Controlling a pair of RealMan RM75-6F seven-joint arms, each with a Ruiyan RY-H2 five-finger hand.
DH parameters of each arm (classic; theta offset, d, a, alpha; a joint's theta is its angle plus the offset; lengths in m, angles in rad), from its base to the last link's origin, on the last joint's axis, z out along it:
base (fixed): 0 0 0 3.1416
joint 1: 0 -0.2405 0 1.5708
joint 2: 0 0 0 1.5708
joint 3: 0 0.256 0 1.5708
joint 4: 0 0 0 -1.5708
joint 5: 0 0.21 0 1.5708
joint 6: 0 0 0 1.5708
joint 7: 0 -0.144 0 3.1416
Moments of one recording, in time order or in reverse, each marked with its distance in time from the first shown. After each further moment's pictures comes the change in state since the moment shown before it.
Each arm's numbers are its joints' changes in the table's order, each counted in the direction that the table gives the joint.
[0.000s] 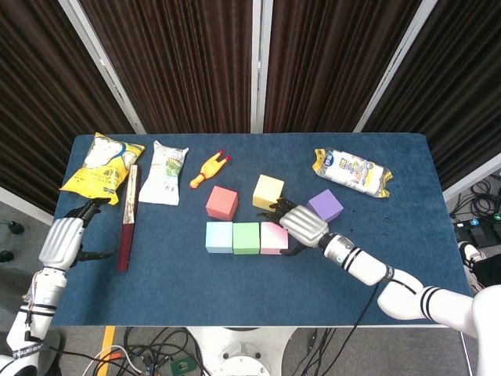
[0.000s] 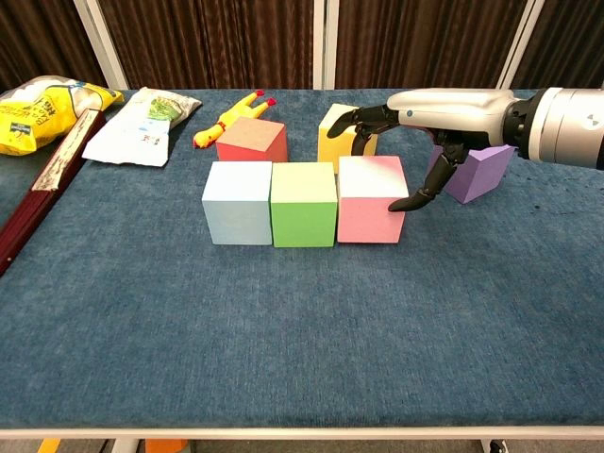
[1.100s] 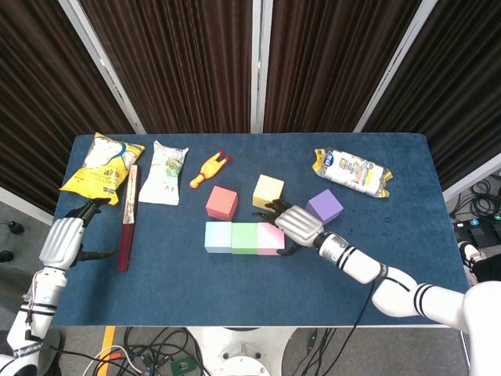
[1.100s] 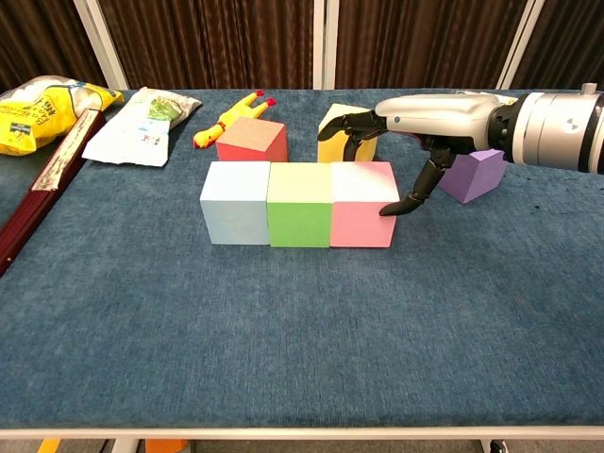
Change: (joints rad) left arm 0.002 -0.005 -0.001 -0.012 -0.002 0.007 0.011; right arm -0.032 -0.027 -0.011 -0.022 0.023 0.015 0.005
